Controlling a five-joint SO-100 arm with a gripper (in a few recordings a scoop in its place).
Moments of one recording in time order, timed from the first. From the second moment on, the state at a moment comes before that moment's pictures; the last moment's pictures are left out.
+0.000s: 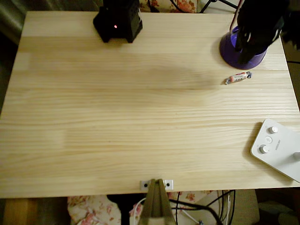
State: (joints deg) arm -63.2 68.9 57.7 84.7 -17.2
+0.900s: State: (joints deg) arm -63.3 49.0 43.6 81.7 -19.8
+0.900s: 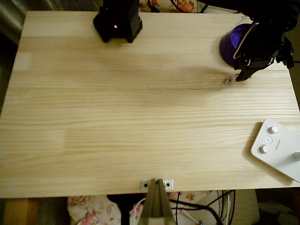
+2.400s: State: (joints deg) arm -60.6 50.4 43.0 84.1 -13.7
